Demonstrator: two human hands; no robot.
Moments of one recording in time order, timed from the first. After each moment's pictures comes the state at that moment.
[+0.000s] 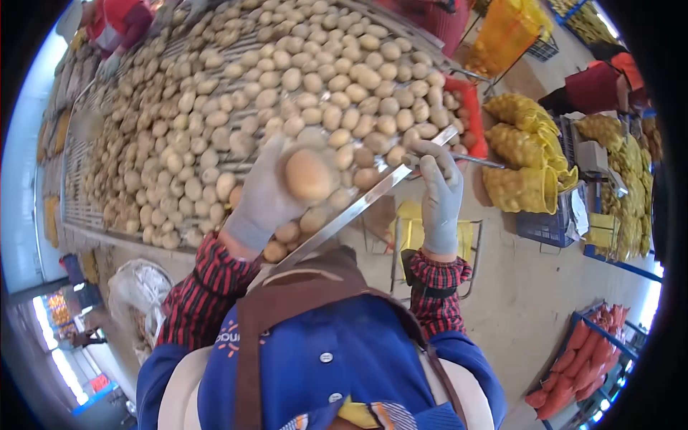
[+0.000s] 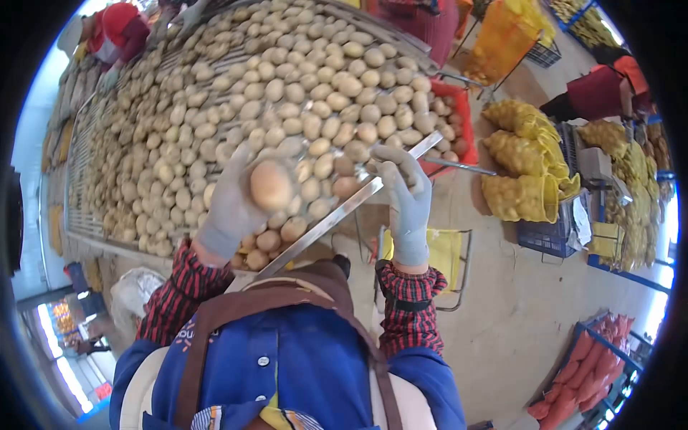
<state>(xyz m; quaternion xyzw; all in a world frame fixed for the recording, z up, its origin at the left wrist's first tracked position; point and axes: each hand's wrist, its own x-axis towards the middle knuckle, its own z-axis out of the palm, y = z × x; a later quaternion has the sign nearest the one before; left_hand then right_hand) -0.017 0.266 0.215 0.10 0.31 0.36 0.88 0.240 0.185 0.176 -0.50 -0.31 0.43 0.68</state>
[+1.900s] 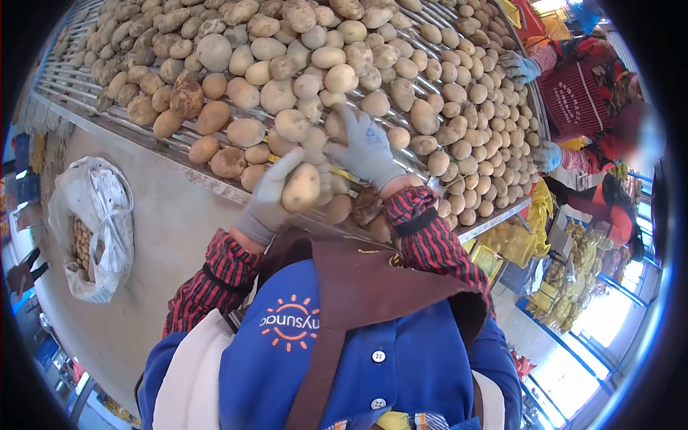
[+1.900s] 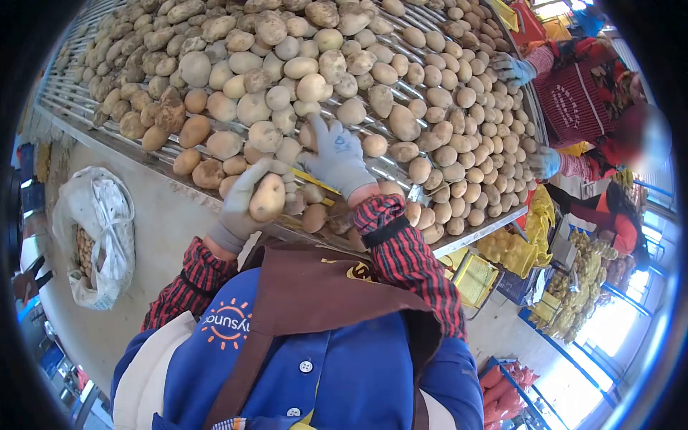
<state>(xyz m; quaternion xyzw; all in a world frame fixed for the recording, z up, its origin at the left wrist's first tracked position) -0.427 0.214 0.124 0.05 0.30 0.49 0.82 -0.231 0.327 0.095 -0.47 -0.81 0.30 0.18</state>
